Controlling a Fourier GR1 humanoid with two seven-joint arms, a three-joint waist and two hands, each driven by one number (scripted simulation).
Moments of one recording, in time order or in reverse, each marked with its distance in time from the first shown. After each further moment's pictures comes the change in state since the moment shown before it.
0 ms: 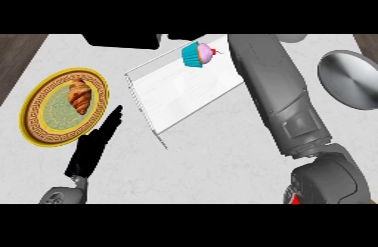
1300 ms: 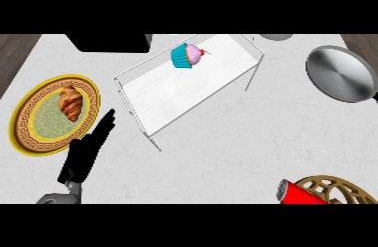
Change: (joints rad) left arm 0.043 0.001 0.032 -0.025 -0.001 0.008 0.006; right arm 0.271 -0.583 -0.163 -0.007 -0.162 0.154 -0.189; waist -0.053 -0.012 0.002
